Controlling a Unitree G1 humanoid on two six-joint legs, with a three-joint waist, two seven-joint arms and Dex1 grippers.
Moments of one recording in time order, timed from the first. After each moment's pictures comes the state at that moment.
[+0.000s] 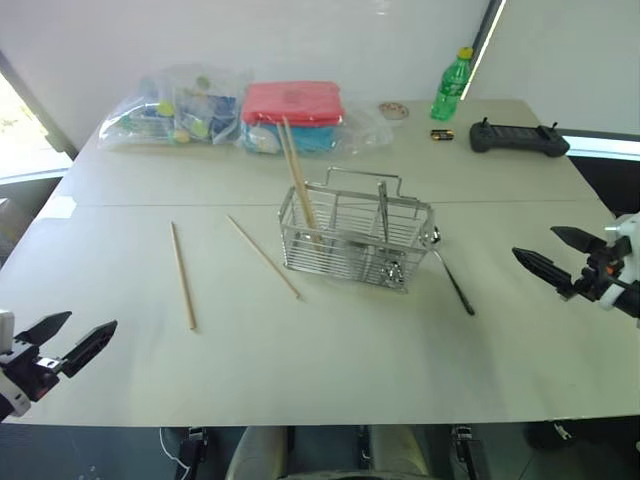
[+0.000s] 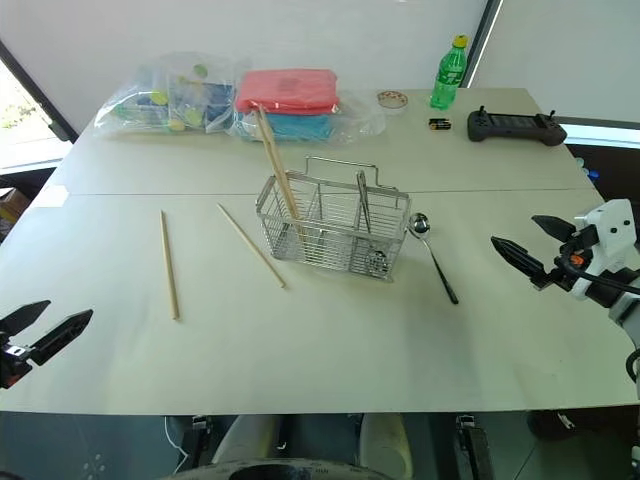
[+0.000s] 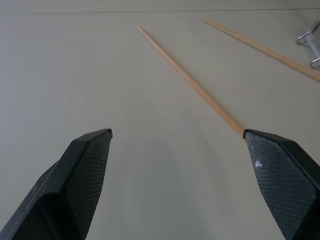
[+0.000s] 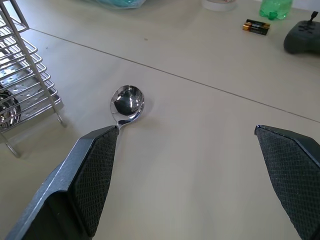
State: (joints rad) left arm 0.53 0.67 0.84 -0.40 -0.75 0.60 -0.74; right arm -0.02 -0.86 -0.52 -0.01 0.53 0.41 0.85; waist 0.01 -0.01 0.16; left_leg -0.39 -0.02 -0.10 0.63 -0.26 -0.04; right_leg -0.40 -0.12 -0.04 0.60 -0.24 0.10
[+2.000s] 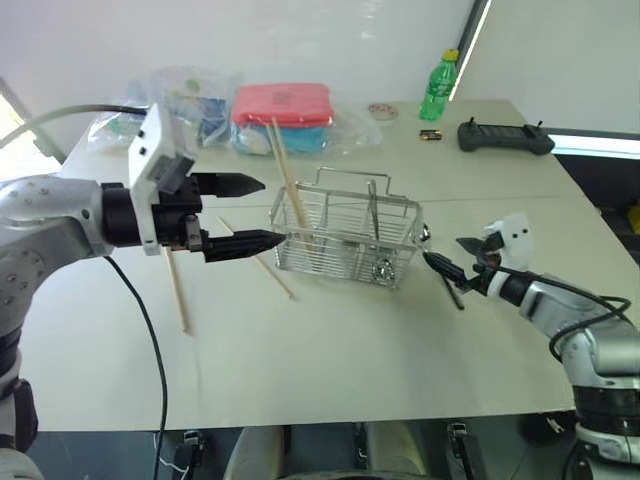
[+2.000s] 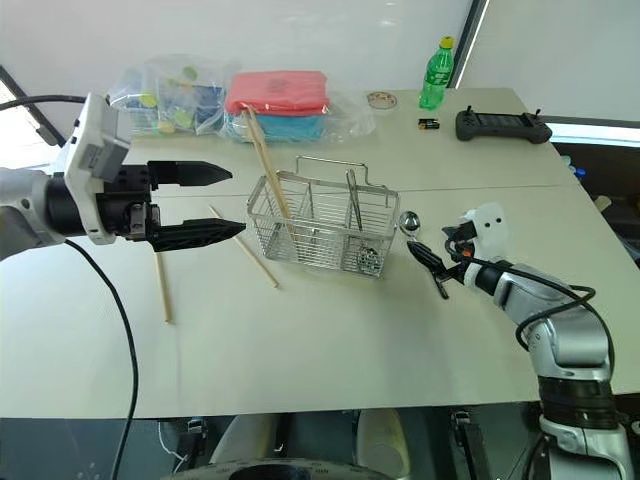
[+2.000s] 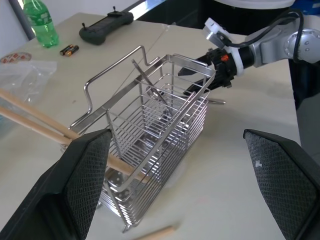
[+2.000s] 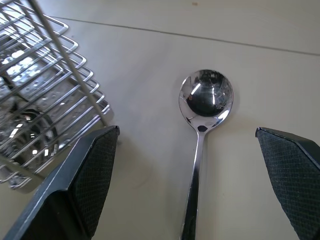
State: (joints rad) left arm -0.58 1.02 0.18 -0.48 -1.03 0.95 -0.81; right arm -0.23 -0.61 -0.19 -0.09 0.48 0.68 0.55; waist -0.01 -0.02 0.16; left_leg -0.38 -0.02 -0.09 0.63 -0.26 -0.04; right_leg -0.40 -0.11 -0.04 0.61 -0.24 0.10
